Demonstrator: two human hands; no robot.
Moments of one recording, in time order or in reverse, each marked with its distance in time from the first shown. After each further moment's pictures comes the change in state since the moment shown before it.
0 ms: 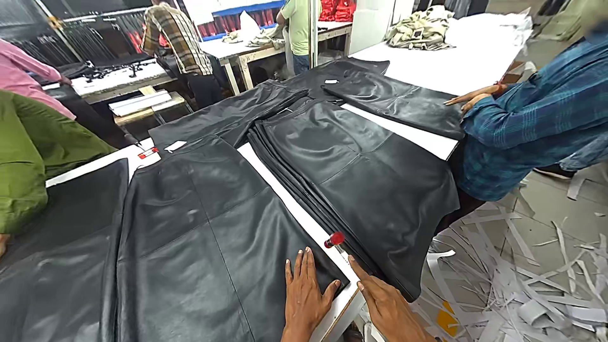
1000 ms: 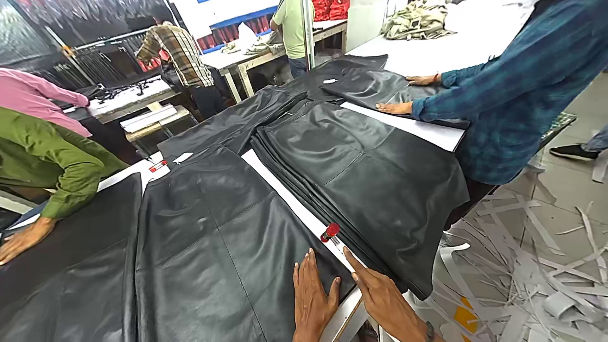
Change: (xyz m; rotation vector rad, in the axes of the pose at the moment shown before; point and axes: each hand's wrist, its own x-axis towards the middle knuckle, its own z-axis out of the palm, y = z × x) left_hand -0.002 -0.005 0.004 -0.143 0.176 0.021; right_hand 0.025 -0.014 0.015 0.044 -0.018 0.030
